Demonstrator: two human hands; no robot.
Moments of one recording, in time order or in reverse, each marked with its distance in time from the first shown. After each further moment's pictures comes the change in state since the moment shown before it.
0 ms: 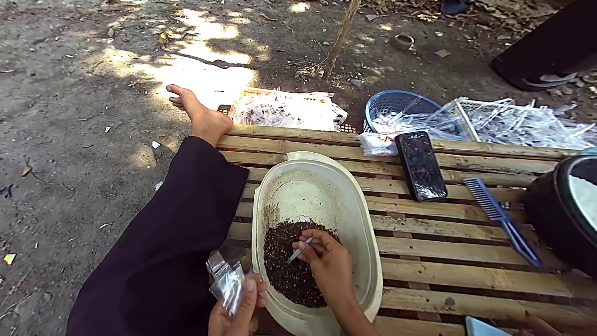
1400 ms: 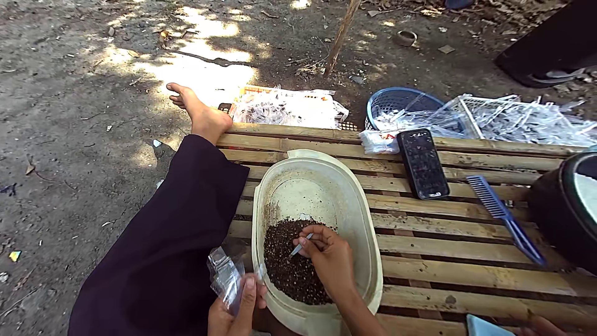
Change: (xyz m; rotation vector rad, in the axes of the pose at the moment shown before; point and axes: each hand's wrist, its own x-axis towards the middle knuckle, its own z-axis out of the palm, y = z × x) left_hand 0.002 -0.009 0.000 0.131 0.052 0.130; right_hand 0.009 0.000 -0.002 0.046 -0.018 0.054
